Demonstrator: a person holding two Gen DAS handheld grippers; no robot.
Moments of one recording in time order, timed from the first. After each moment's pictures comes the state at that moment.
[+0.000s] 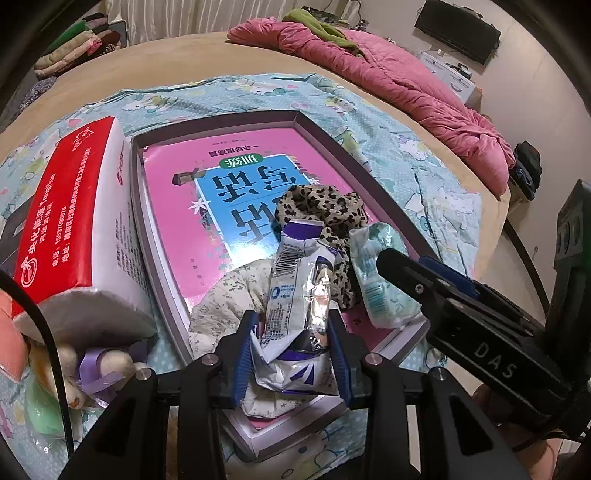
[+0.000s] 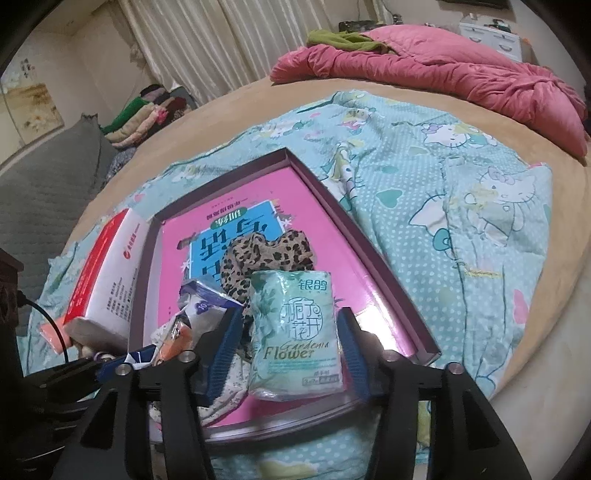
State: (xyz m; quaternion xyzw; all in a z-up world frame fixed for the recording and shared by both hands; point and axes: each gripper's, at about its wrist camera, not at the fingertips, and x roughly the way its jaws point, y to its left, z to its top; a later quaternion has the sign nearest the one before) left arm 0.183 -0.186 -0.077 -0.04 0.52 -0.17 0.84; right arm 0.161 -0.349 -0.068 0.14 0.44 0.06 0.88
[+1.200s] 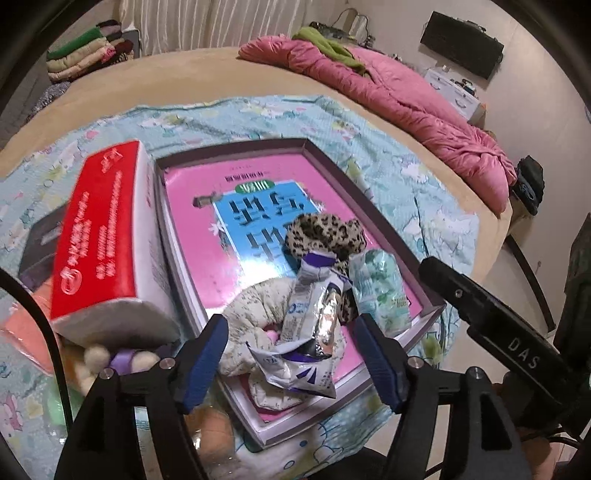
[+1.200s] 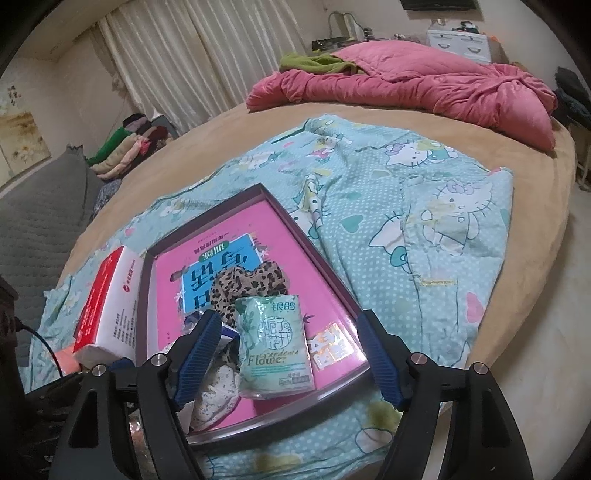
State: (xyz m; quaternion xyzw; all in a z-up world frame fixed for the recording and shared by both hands) left arm 0.174 -0.173 -0.049 -0.05 0.49 -0.15 0.86; right arm 0.143 -0.371 -0.041 0.17 0.41 0.01 0.90
